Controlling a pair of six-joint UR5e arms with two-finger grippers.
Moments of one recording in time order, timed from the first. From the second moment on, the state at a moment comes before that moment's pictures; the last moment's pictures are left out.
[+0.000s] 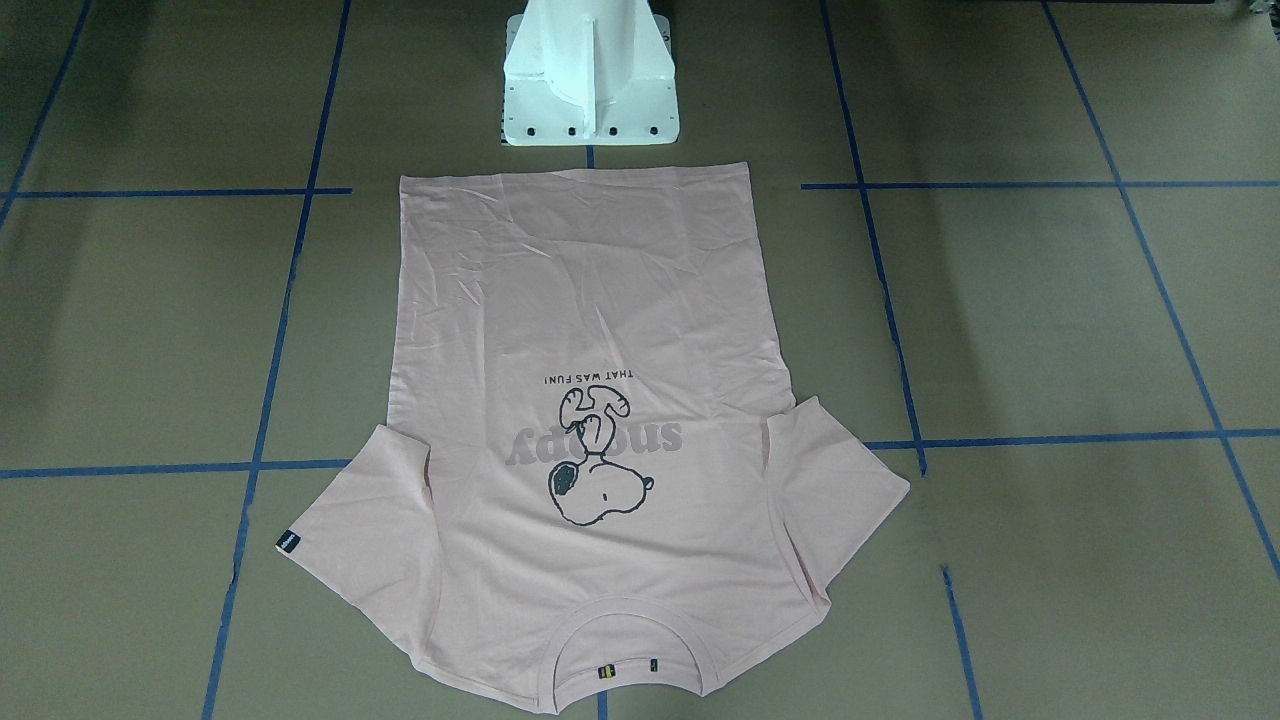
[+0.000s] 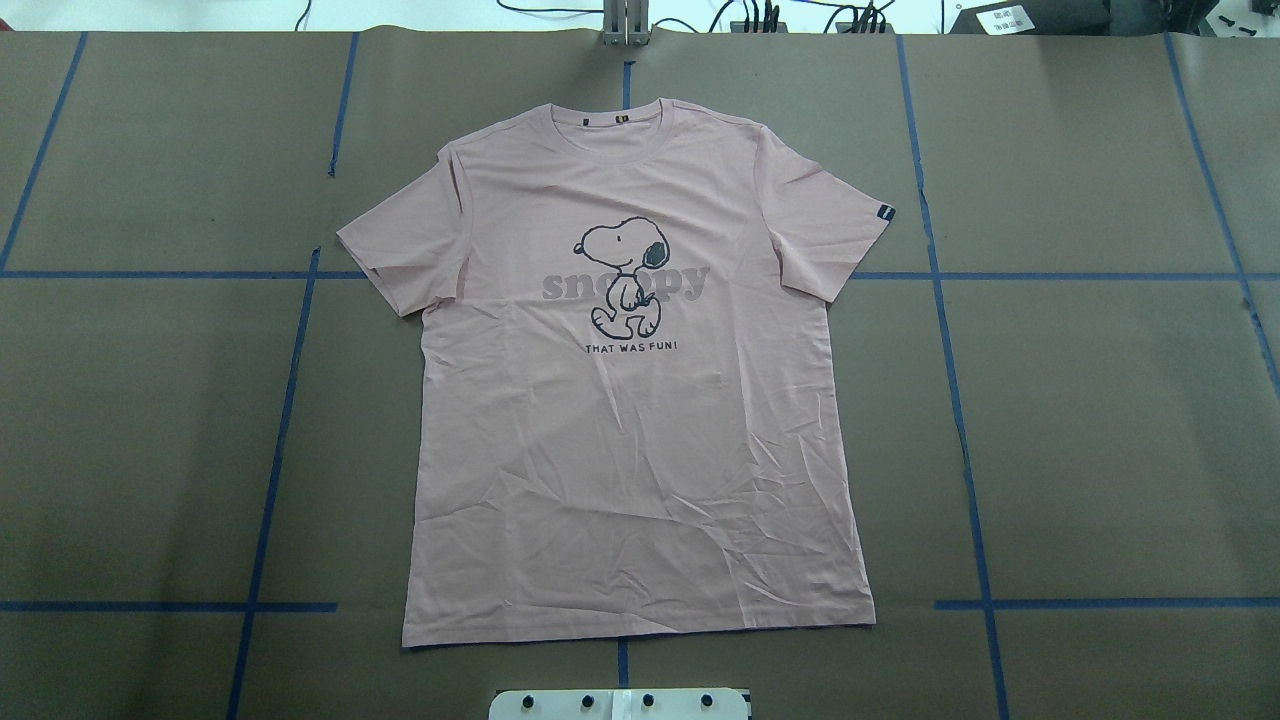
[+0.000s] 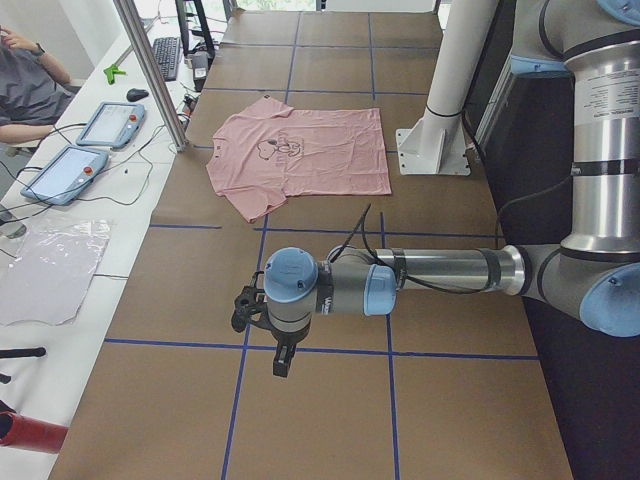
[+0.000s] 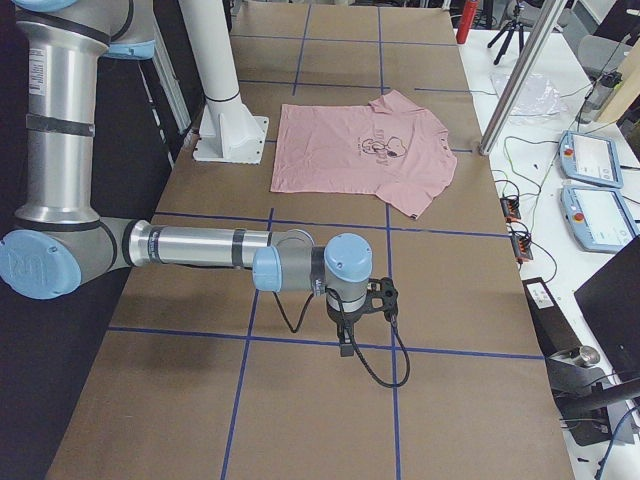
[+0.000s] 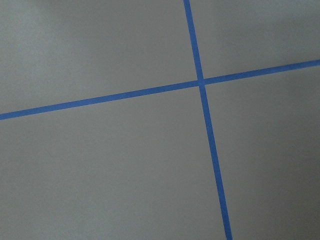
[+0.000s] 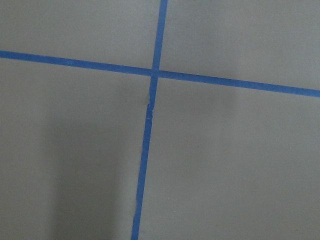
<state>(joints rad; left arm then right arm) -1.66 -1.47 -1.68 -1.61 -2.35 0.20 1.56 -1.69 1.69 -1.51 2.30 -0.07</state>
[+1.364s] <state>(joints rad) -1.66 -1.49 -1.68 -2.02 -2.34 0.20 1.52 -1.59 1.72 -1.24 2.29 -0.05</state>
